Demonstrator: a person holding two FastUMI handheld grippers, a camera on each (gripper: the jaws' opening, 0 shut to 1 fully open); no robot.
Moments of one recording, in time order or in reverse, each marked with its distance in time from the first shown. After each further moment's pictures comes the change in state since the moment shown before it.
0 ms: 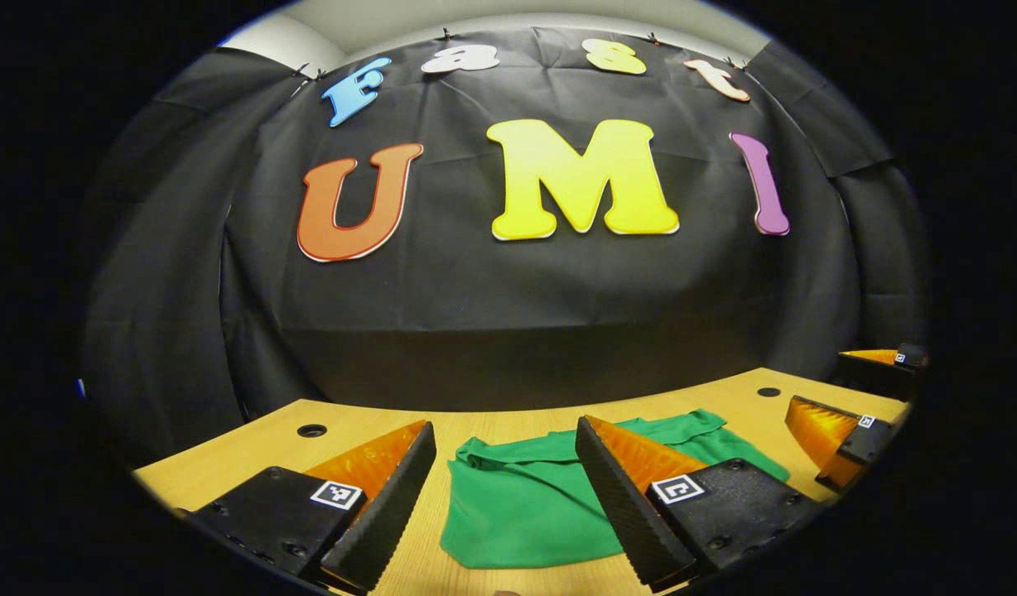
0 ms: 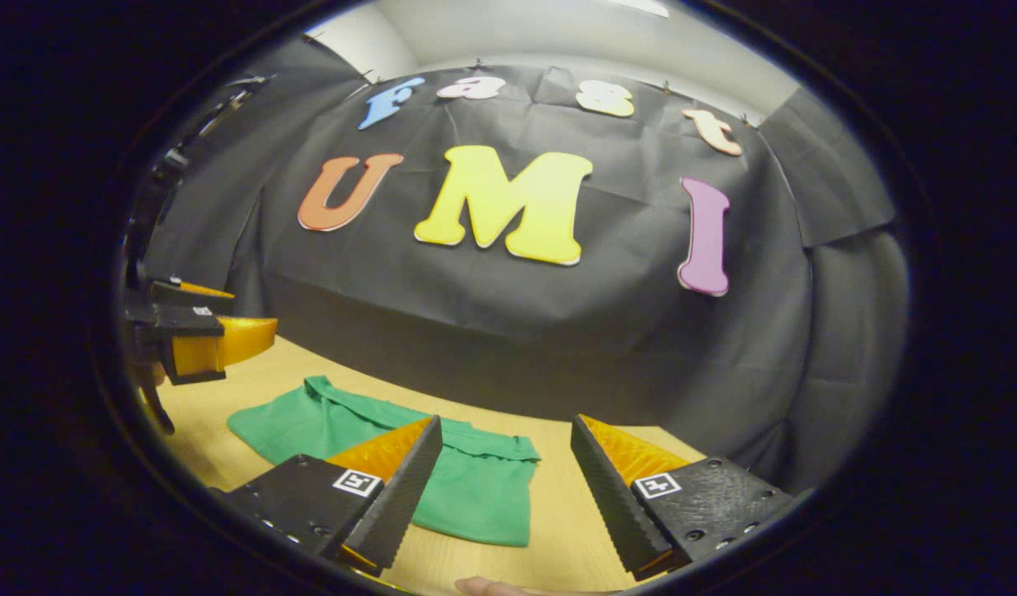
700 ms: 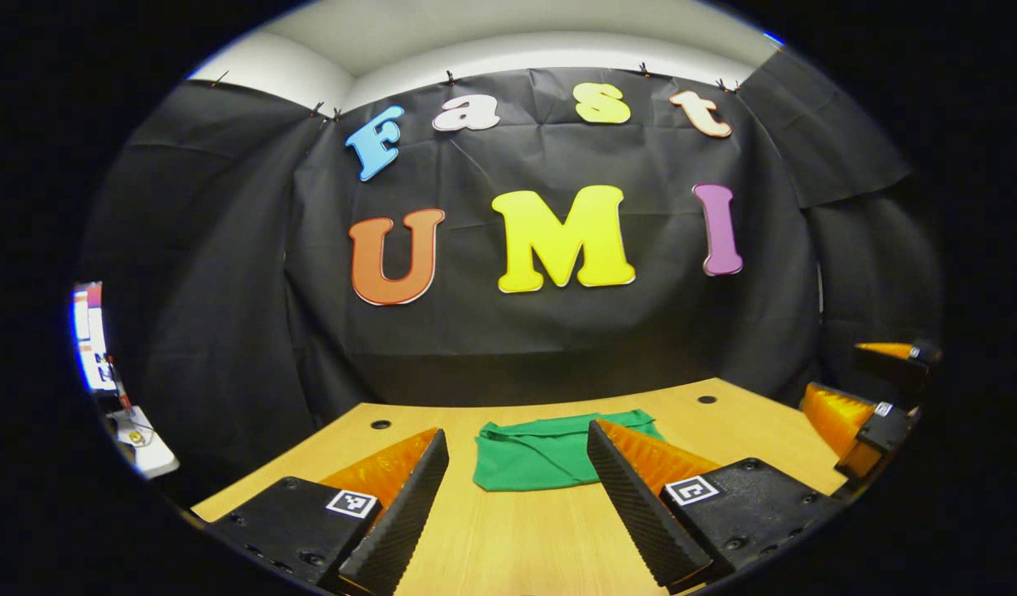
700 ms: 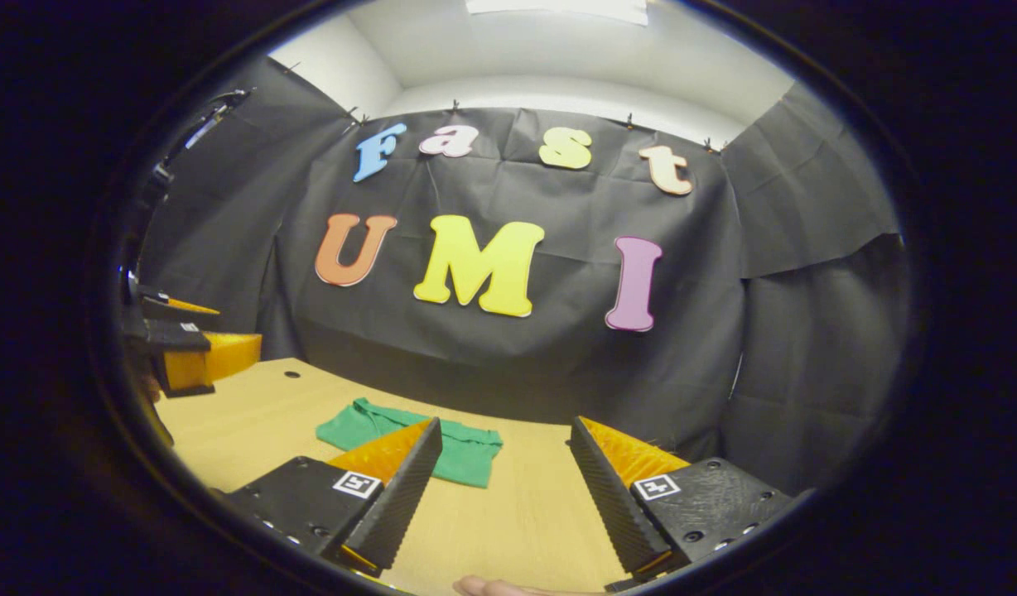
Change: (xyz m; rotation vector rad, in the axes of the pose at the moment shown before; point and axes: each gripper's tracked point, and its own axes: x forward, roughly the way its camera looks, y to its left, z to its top) left arm -0.229 -0.043 0.092 -0.056 0.006 -0.038; right arm -0.223 -0.073 0.079 0.081 -0.002 -0.001
